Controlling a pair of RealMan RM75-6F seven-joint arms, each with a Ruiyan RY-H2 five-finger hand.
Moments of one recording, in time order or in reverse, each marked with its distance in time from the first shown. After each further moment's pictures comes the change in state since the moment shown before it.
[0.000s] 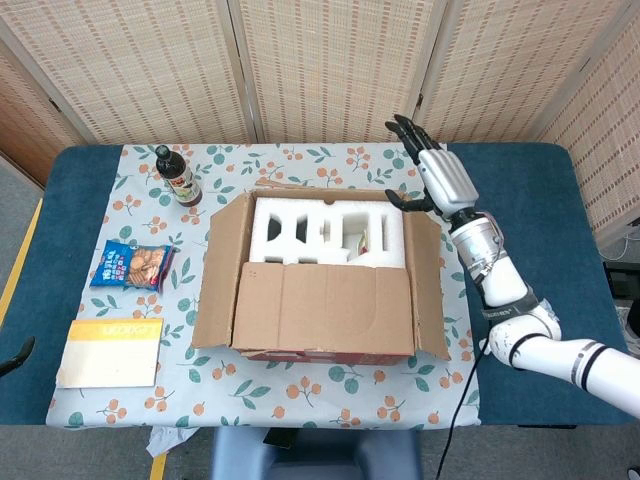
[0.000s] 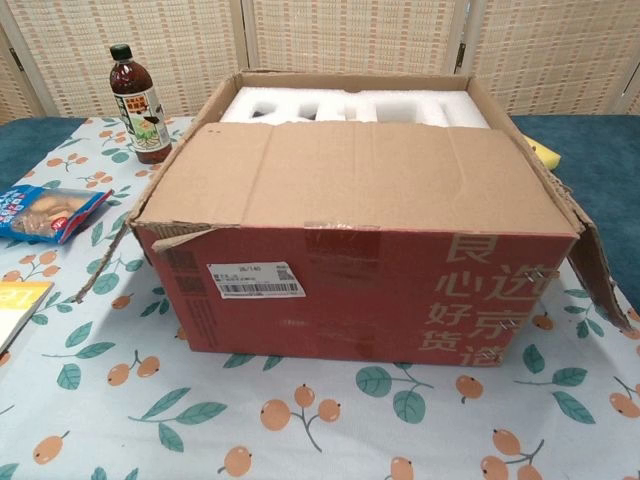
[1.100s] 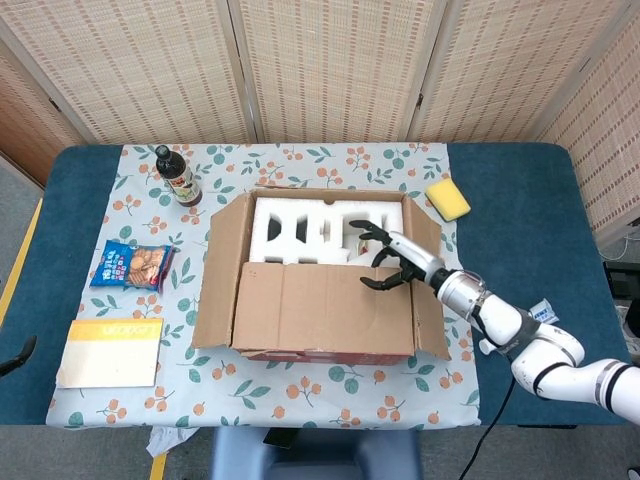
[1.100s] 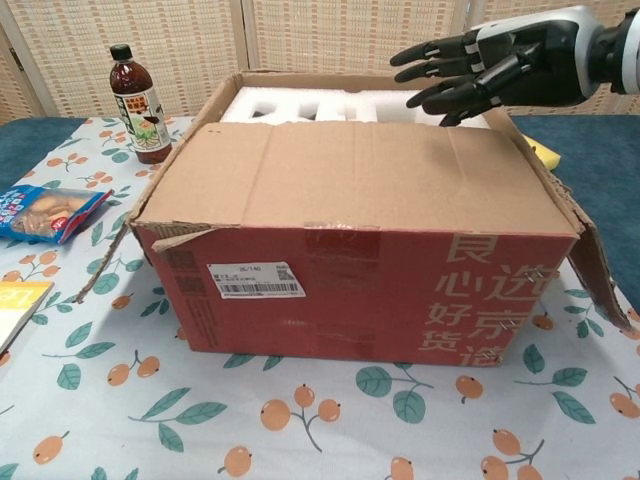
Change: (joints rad) left arm -0.005 0.000 0.000 0.005 -0.006 -0.026 -0.004; right arm -0.043 0.061 -0.131 -0.068 -0.476 -0.331 0.920
